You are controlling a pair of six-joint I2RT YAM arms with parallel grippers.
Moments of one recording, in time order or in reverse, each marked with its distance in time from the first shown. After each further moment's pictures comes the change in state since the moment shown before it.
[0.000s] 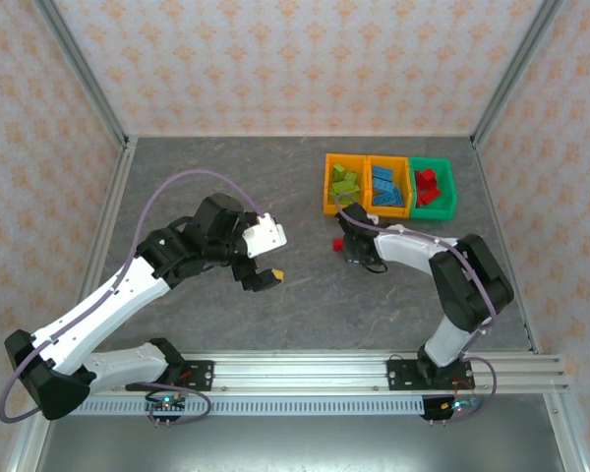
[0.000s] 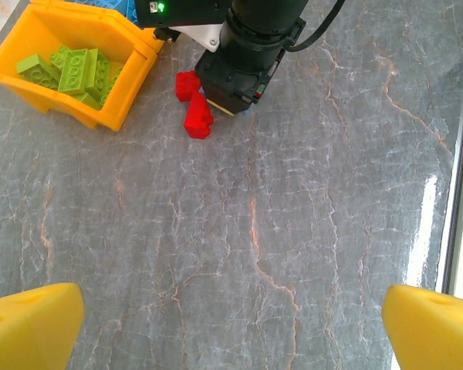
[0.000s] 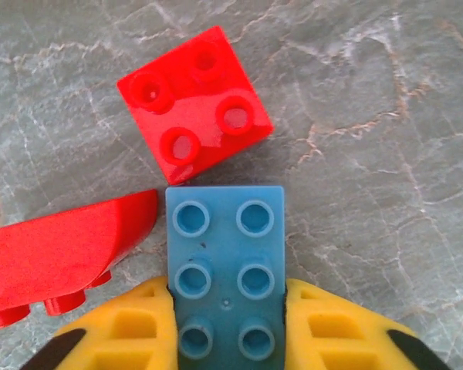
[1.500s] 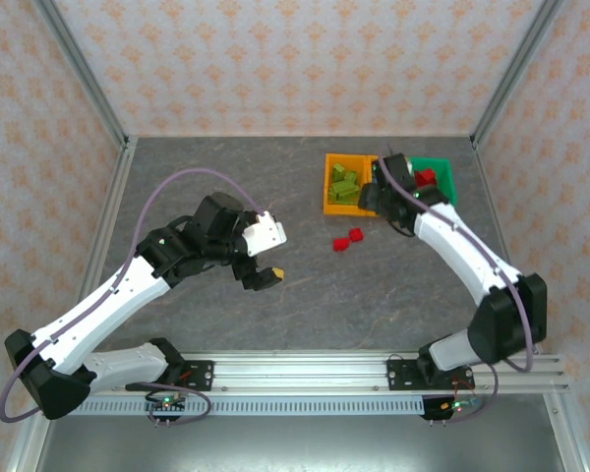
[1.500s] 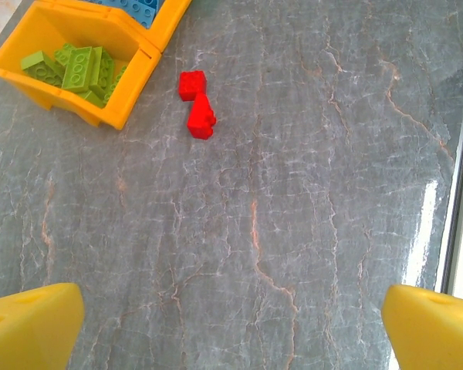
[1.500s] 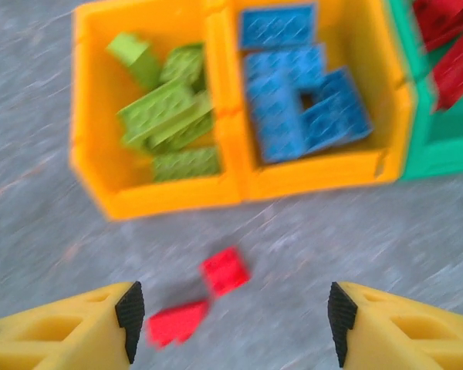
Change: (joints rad) left arm 0.000 0.003 0.009 -0.004 -0.006 -0.019; right arm -0.128 -0.252 0.278 -0.220 -0.011 -0.107
